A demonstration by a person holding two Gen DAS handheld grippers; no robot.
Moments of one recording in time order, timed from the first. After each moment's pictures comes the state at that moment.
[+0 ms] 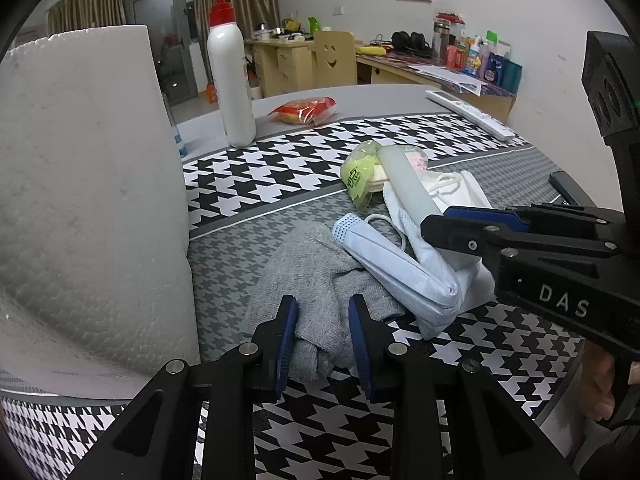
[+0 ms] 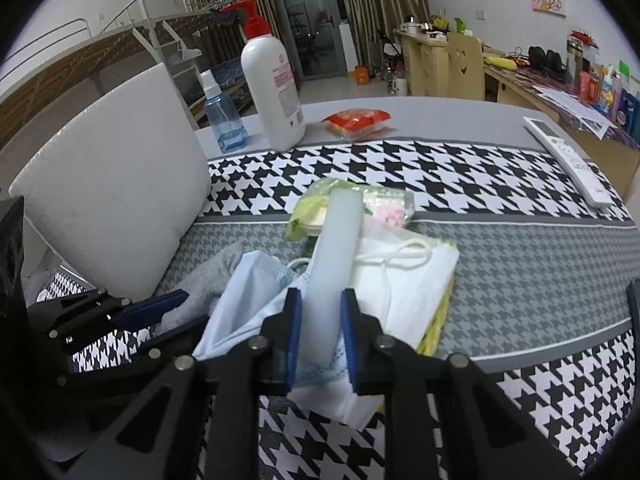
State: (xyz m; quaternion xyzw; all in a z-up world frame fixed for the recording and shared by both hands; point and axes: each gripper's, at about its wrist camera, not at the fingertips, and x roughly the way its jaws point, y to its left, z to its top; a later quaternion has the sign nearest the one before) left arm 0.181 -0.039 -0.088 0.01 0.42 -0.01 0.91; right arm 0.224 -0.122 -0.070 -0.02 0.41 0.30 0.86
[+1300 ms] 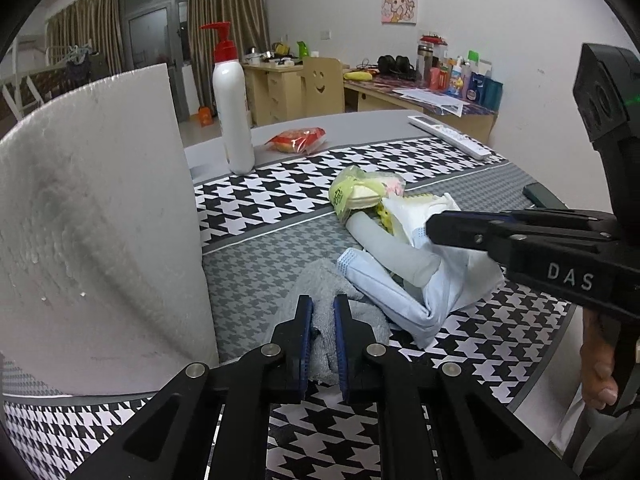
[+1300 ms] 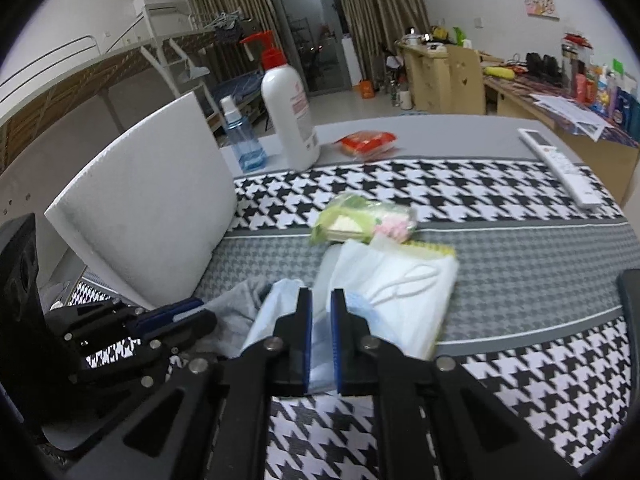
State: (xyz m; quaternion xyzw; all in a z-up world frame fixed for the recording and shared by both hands) left arm 0.154 -0.033 -0.069 0.01 0.38 -0.03 0.92; right arm 0.201 -0.121 -0.048 -0.01 0.39 0.32 0.86
